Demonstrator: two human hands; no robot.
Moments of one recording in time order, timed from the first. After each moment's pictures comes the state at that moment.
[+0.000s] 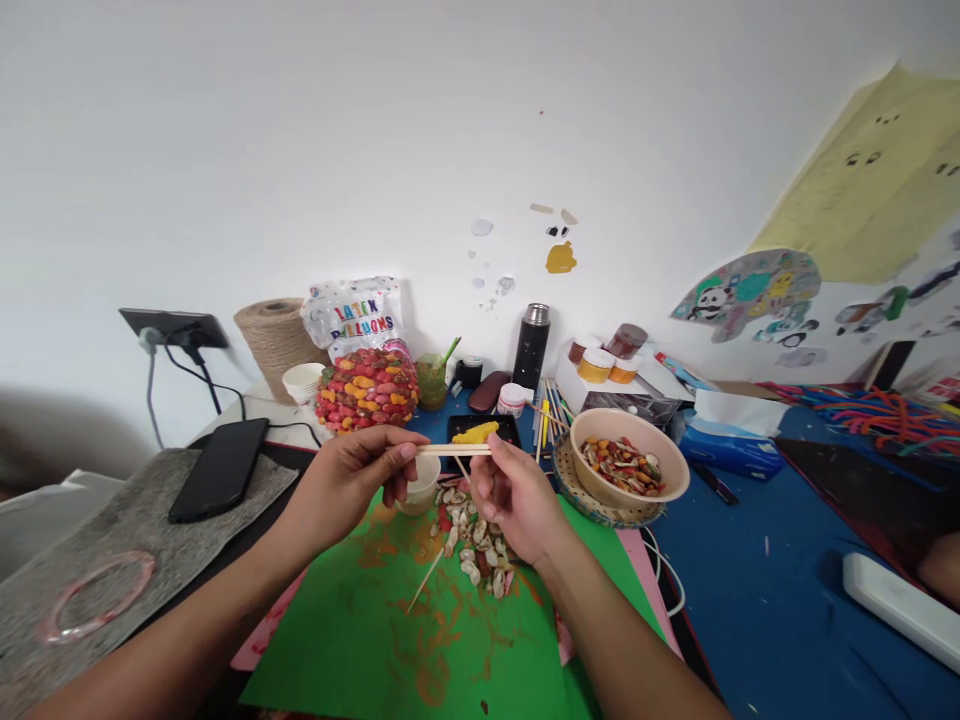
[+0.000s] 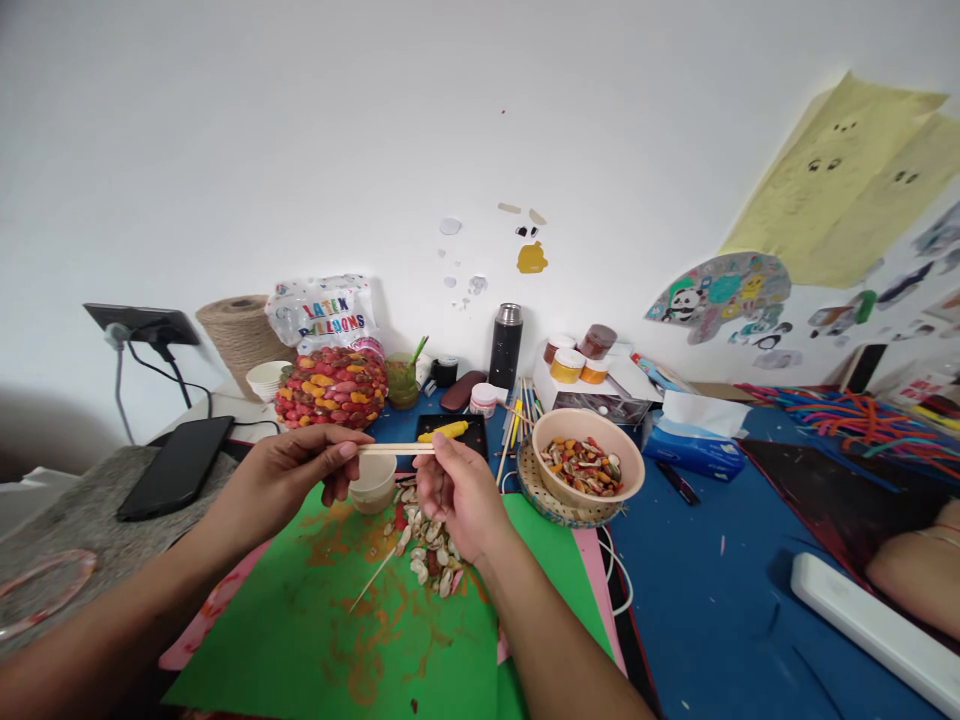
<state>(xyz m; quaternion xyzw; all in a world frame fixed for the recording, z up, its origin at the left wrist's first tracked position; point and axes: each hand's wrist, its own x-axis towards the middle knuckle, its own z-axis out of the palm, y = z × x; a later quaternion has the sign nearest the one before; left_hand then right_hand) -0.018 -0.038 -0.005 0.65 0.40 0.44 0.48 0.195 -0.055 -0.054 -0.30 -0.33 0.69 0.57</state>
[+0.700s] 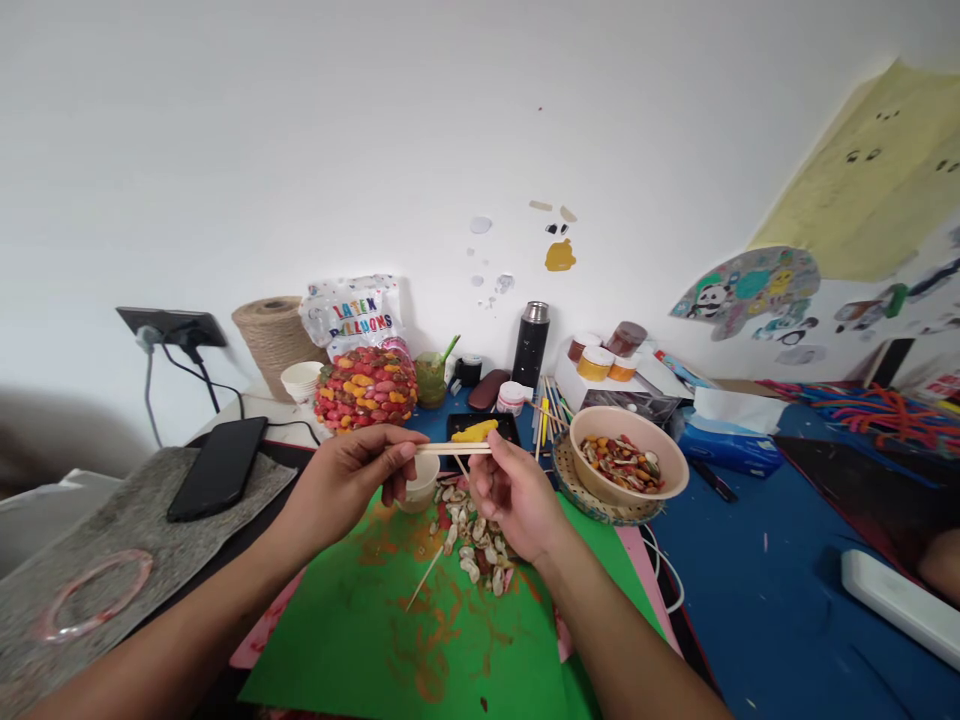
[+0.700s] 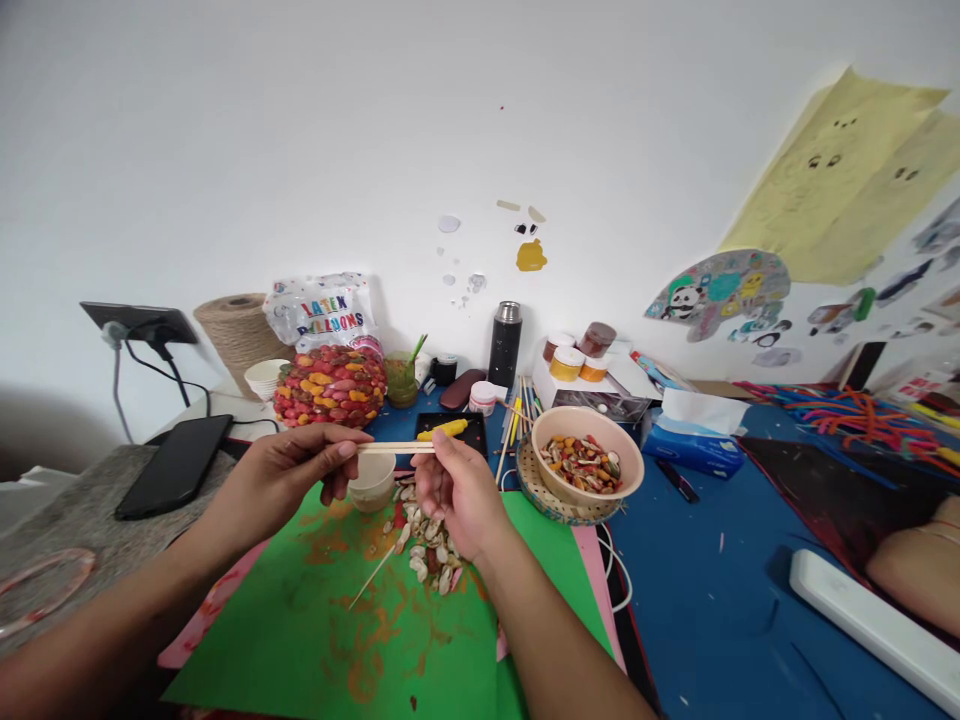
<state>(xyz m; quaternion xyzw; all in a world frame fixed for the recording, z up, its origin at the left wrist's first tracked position) -0.018 -0.037 -0.009 0.65 0.40 0.44 0.48 0.196 -0.055 -0.053 -0.31 -0.32 0.69 0.57</state>
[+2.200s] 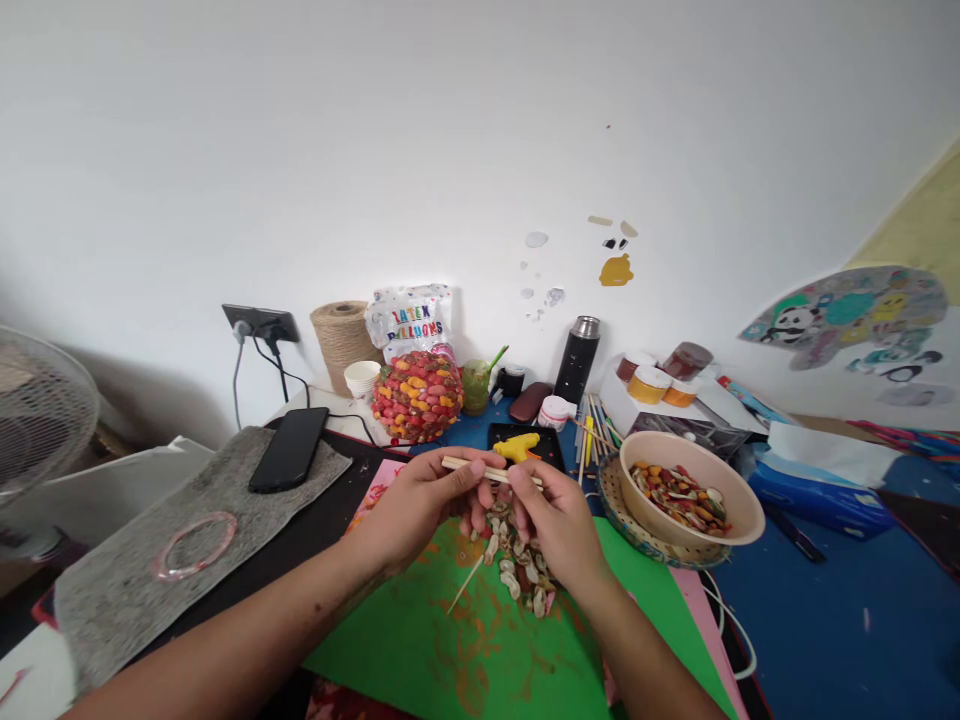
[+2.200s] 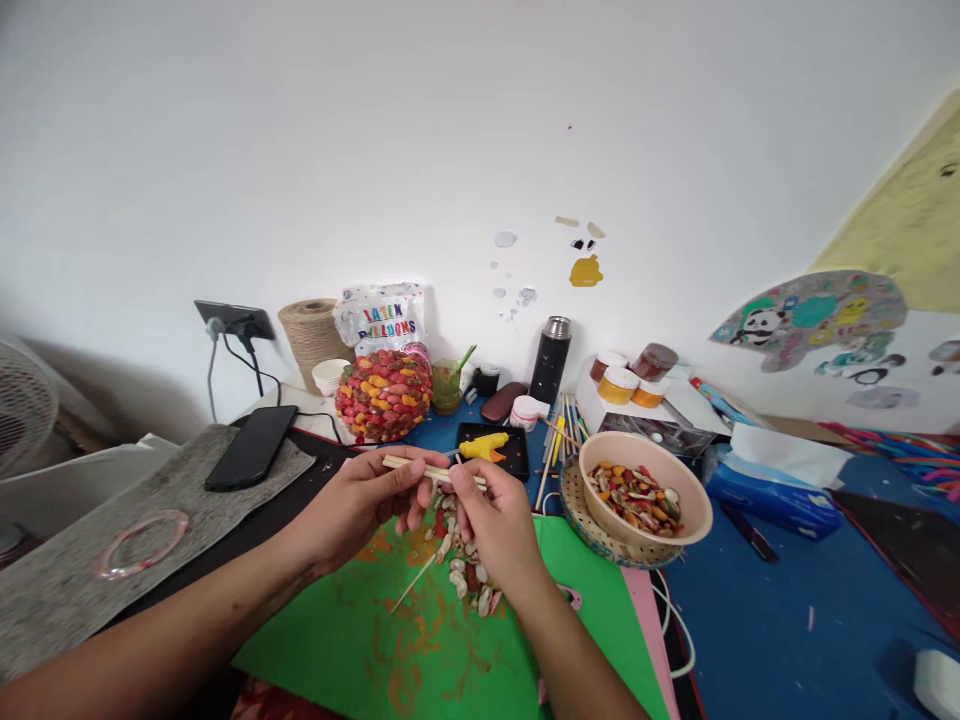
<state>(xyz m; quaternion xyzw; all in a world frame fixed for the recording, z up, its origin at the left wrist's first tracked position) 0.004 -0.054 -0.022 0.45 0.30 0.44 0.72 0.189 -0.067 -0.052 -0.45 -0.56 0.49 0.50</state>
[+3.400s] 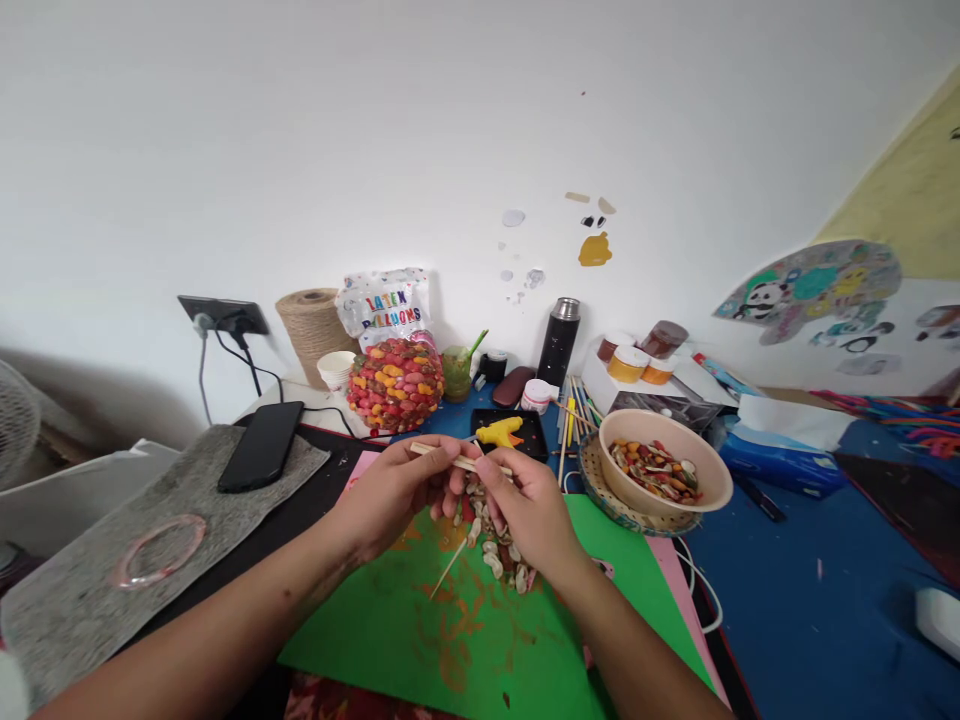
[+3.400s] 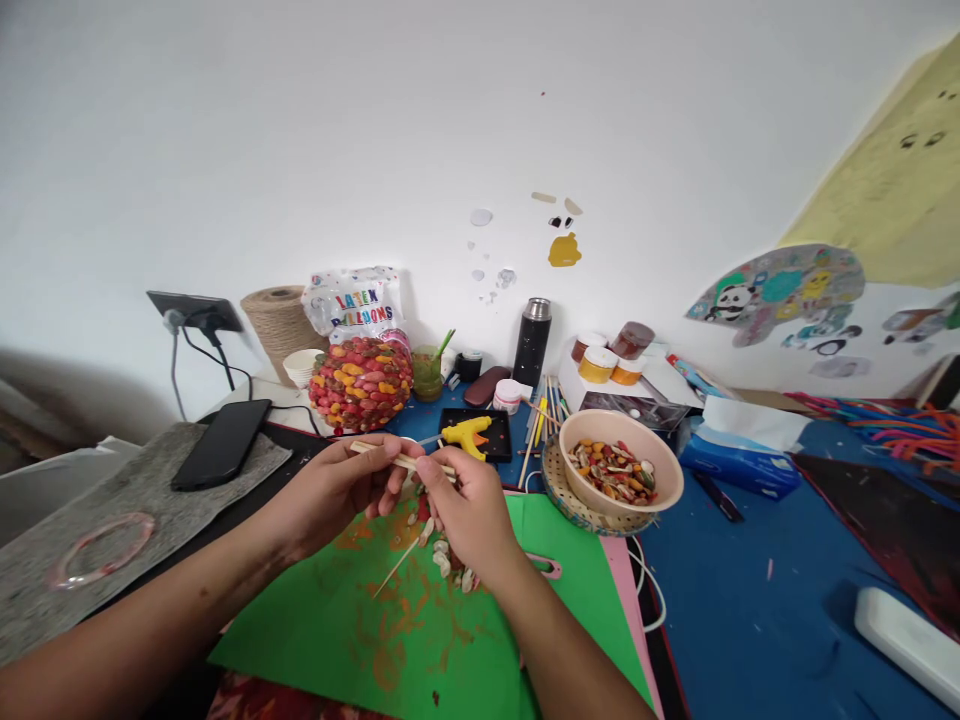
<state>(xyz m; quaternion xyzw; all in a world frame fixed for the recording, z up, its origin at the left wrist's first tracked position) 0.001 -0.050 -0.024 0.45 0.33 0.42 0.71 0.183 -0.072 -0.050 -0.44 -0.58 0.48 0.49</state>
